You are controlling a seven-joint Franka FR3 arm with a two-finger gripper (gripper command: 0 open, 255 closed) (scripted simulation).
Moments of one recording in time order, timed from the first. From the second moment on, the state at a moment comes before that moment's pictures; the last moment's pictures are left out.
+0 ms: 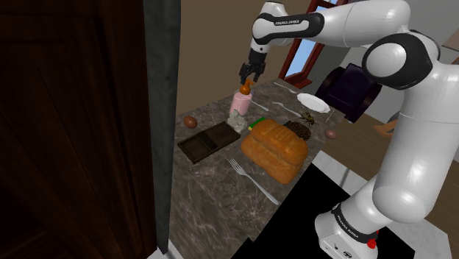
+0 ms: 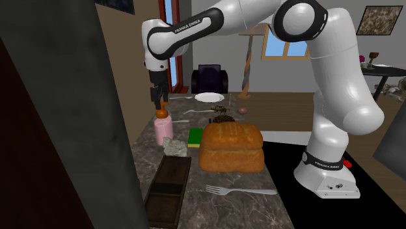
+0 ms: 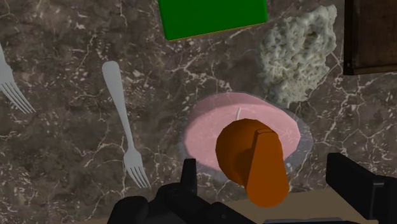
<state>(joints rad) -0.02 0.44 -0.09 -1.50 0.04 1.93 -0.17</state>
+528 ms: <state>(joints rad) -0.02 0.44 -0.09 -1.50 0.04 1.94 -0.17</state>
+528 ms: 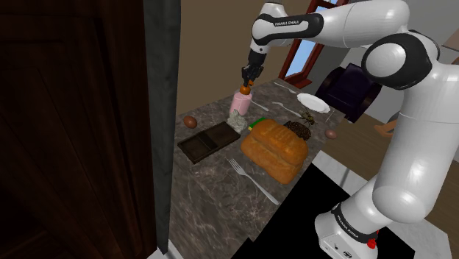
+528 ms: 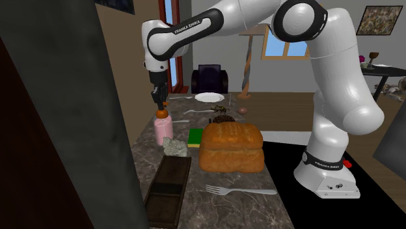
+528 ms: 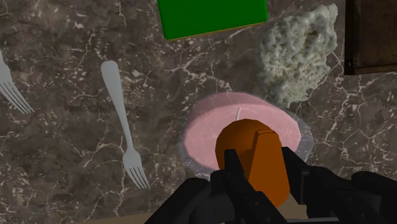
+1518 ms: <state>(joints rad) -0.02 0.43 -0.09 -1.44 0.04 1.87 -0.17</state>
